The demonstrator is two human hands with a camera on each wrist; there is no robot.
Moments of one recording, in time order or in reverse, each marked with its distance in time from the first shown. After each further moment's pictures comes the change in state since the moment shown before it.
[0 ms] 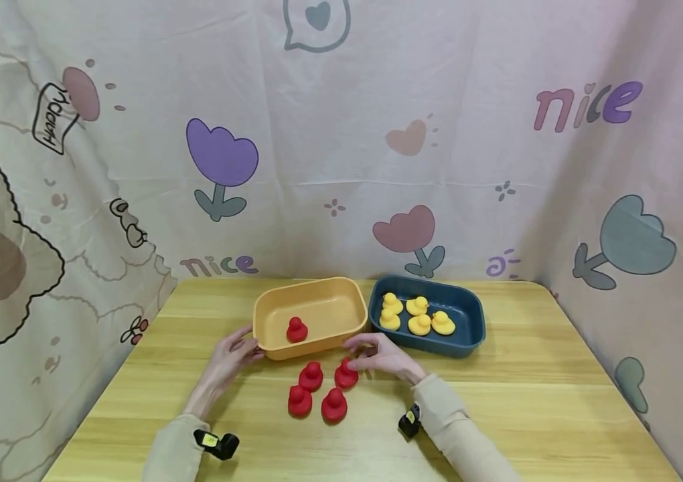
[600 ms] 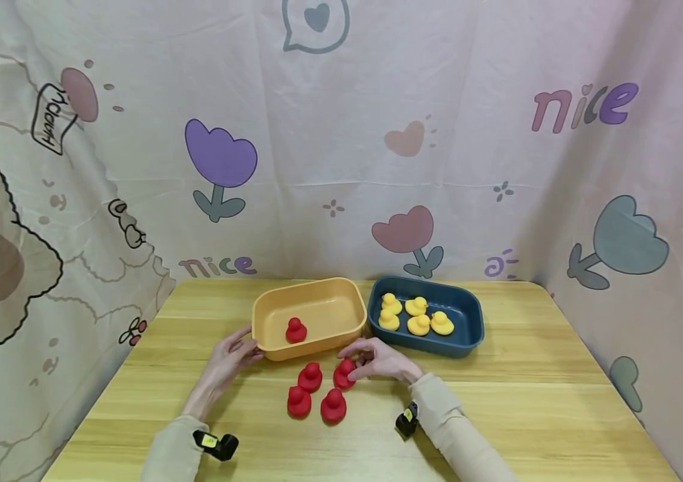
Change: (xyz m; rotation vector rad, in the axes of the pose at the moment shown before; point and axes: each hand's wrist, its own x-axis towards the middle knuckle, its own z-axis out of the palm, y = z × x) left_hand -0.002 0.002 -0.001 -0.009 -0.008 -0.009; right_hand 0.005 0.004 0.000 -0.163 -0.083 -0.032
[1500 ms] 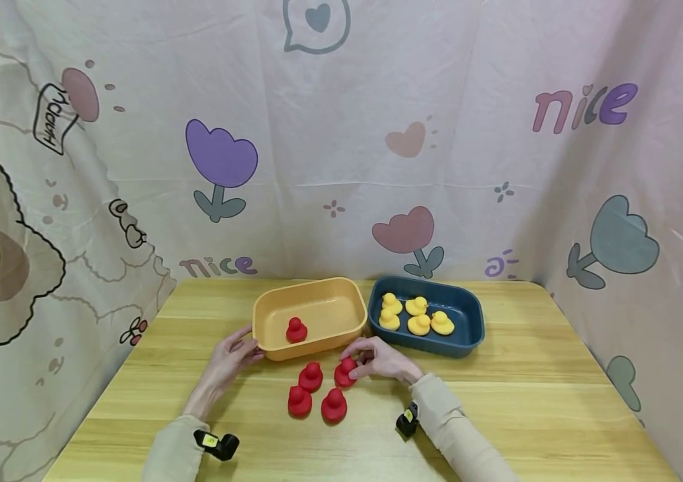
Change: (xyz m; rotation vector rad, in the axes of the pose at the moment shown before) left_hand 0.000 0.000 0.002 -0.024 -0.005 0.004; right_hand 0.000 -0.004 0.002 -0.036 0.051 0.038
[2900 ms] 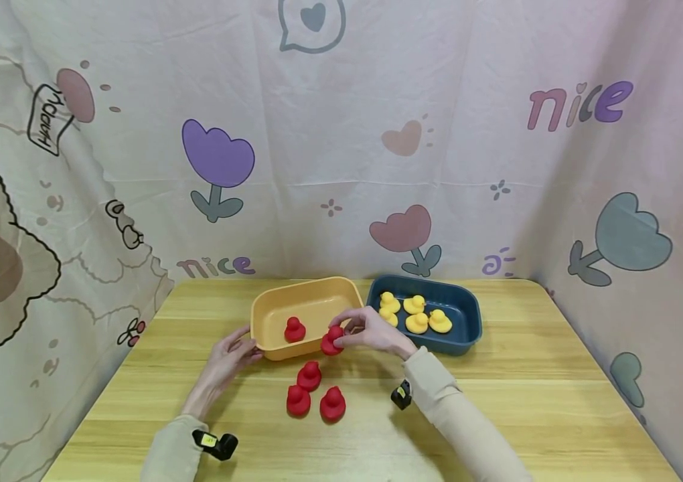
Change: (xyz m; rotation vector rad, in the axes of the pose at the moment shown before) left_hand 0.002 0.000 -0.002 0.001 -0.005 -0.016; right_hand 0.018 -0.055 -0.023 -0.037 0.086 -0.140
